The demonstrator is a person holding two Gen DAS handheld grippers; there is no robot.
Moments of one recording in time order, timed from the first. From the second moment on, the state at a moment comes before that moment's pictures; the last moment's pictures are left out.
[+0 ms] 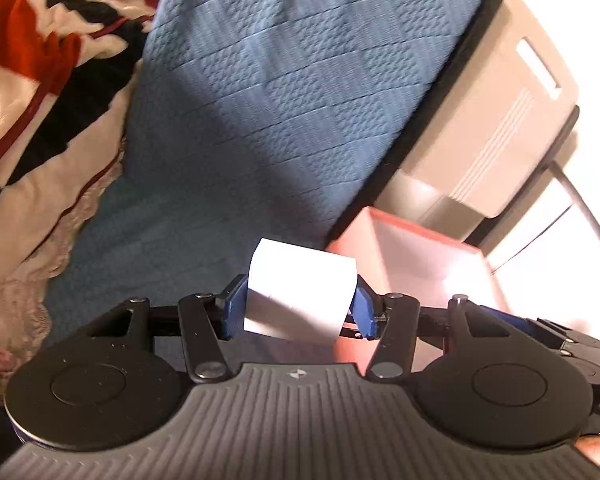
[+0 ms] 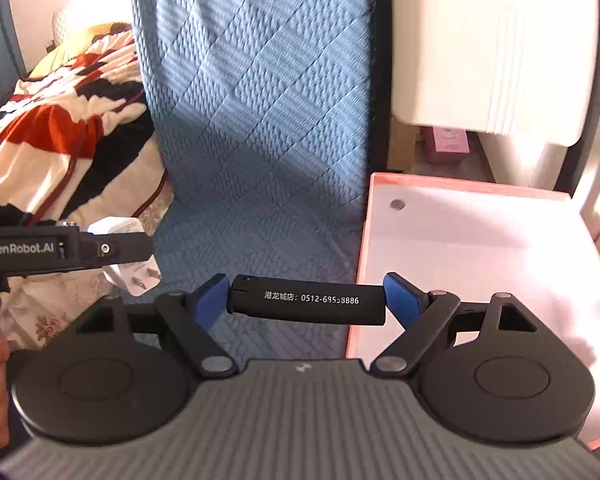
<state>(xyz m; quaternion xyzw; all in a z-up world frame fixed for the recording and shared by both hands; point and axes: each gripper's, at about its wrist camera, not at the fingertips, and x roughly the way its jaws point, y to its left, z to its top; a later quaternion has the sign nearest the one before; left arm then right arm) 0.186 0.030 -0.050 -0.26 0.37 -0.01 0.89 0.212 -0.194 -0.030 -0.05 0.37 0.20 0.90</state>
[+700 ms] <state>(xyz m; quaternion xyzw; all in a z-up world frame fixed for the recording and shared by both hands) 0.266 -0.081 0.021 -0.22 0.34 -0.03 0.91 0.267 -0.305 0.024 -0.02 0.33 0.18 0.93</state>
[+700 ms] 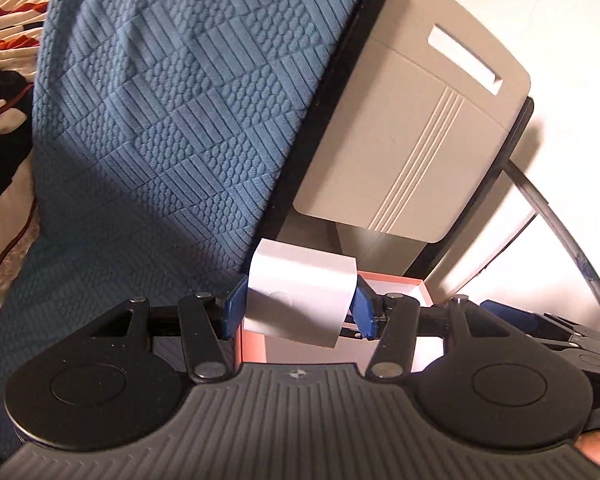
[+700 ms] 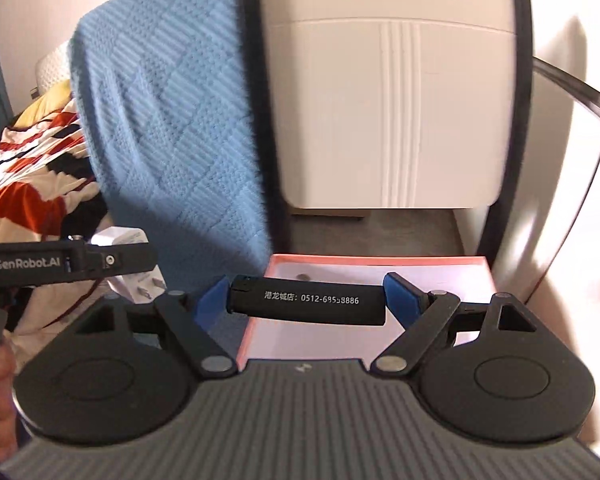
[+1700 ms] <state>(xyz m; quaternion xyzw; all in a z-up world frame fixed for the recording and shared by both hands) 0.335 -0.180 -0.119 -0.17 0.47 -0.07 0.86 0.325 -0.382 -0.129 -0.02 0.49 0.13 0.86</state>
